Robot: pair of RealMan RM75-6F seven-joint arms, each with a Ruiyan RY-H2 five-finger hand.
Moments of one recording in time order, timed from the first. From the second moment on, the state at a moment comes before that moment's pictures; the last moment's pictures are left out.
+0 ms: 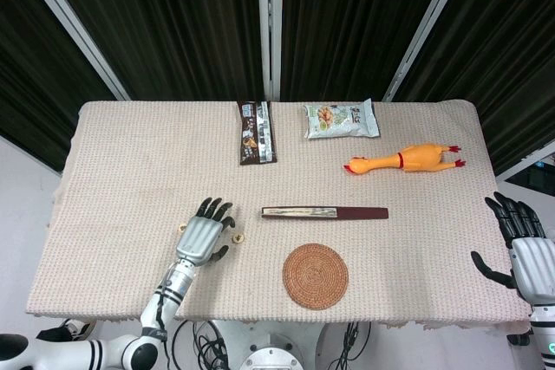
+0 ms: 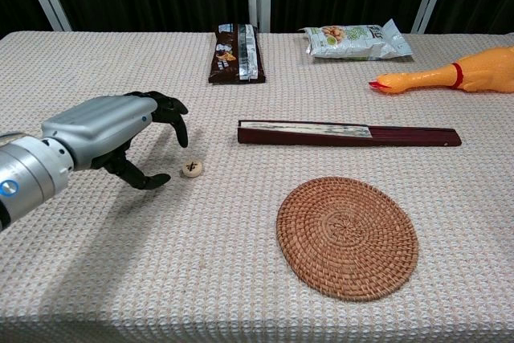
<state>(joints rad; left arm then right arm) -0.55 -1.75 -0.12 -1.57 1.15 1.12 0.59 0.05 -0.97 0.04 -1.73 -1.56 1.51 0.16</state>
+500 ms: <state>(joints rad) -0.58 -1.79 -0.13 -1.53 1.12 1.09 0.55 0.05 -0.97 0.04 -1.74 -1.56 1.51 0.16</state>
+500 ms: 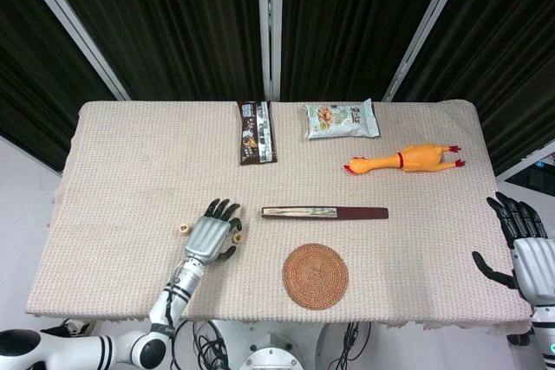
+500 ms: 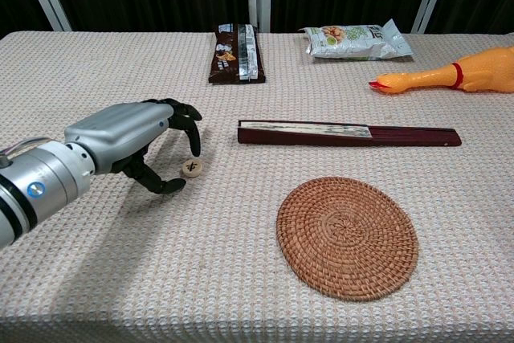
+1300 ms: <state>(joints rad) -0.60 -1.81 -0.14 -1.51 1.10 1.08 0.51 0.05 -0.97 0.04 -1.74 -1.56 1.51 0.16</state>
